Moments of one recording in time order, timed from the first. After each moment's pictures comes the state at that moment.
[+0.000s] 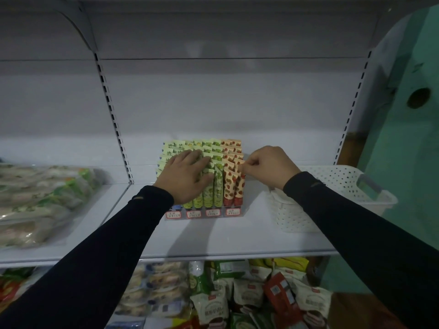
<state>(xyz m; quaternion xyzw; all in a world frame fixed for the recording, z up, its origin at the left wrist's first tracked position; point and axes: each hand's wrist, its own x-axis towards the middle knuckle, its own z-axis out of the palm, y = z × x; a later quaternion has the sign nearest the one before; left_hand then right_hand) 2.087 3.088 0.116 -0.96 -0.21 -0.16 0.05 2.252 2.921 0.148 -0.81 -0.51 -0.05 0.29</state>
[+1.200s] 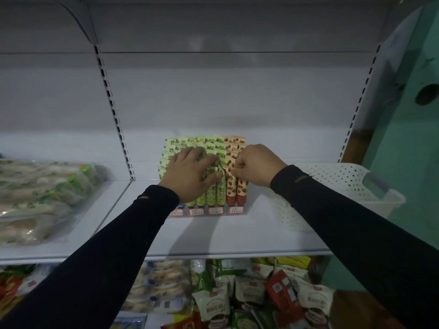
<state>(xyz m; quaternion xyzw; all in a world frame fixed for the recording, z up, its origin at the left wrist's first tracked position) 2.090 3.083 0.113 -0.96 -0.21 -0.20 0.04 2.236 2.949 0.148 -0.80 -0.57 -0.08 0.15</state>
